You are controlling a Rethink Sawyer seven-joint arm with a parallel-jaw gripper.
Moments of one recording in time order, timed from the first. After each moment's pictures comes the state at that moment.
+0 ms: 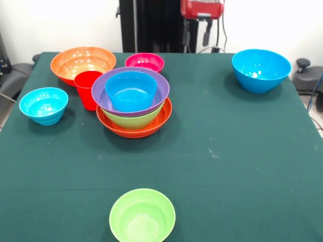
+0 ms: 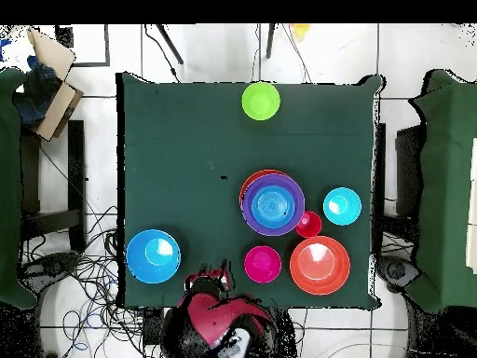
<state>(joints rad) 0.04 -0.73 -0.22 2.21 -0.50 -0.23 1.96</state>
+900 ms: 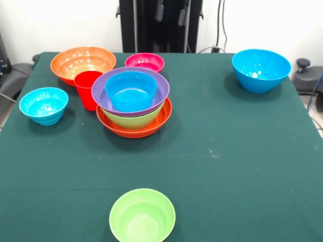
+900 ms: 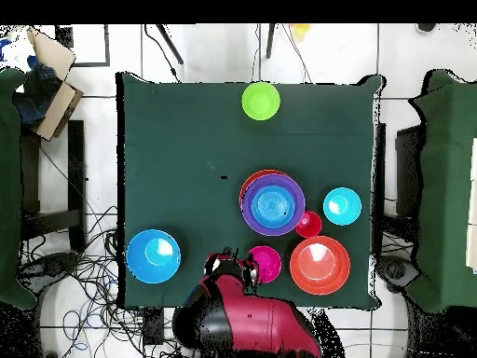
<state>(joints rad) -0.13 -1.00 -0.16 2.22 -0.24 0.07 1.96</state>
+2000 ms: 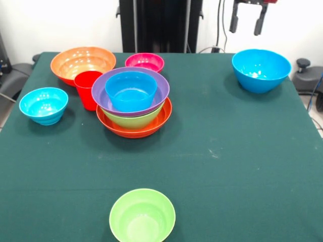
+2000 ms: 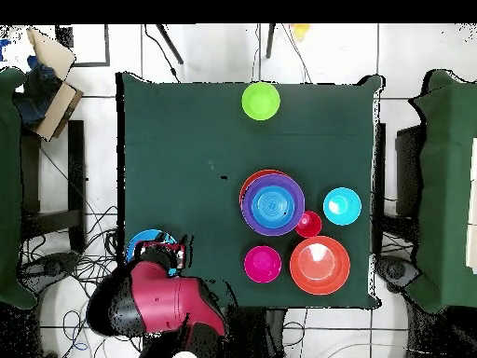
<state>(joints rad) 0.25 -0.89 -0.21 2.09 -0.03 0.07 1.96</state>
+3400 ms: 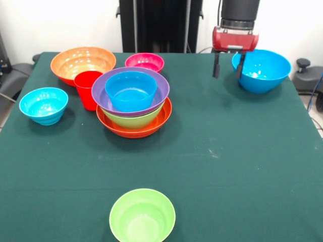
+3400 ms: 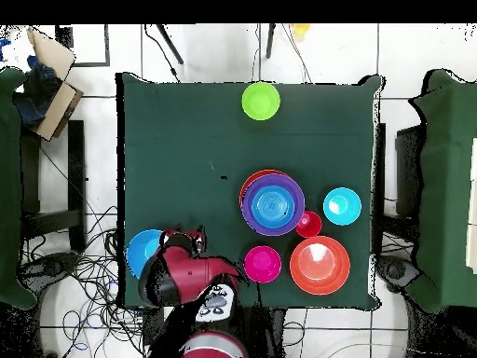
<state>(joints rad) 0.09 -0.59 -0.10 2.05 -0.10 -0.20 1.96</state>
